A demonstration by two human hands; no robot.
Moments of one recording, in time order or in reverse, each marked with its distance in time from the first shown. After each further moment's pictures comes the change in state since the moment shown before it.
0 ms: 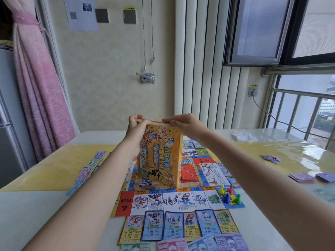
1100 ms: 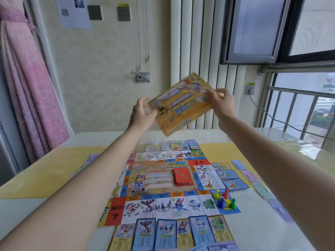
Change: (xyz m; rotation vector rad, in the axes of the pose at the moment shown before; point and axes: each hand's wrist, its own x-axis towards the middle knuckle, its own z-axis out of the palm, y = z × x) left_hand 0.037 0.015 0.033 0.425 0.031 0.378; right_hand 0.028 0.040 -0.085 0.288 0.799 0.227
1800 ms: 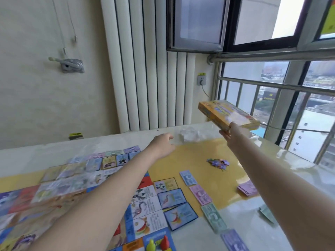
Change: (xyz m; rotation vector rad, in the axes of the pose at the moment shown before) left_hand 0.017 -0.013 0.272 0.436 -0.781 0.052; right_hand 0.133 0.157 -0.180 0.317 0.574 0.570
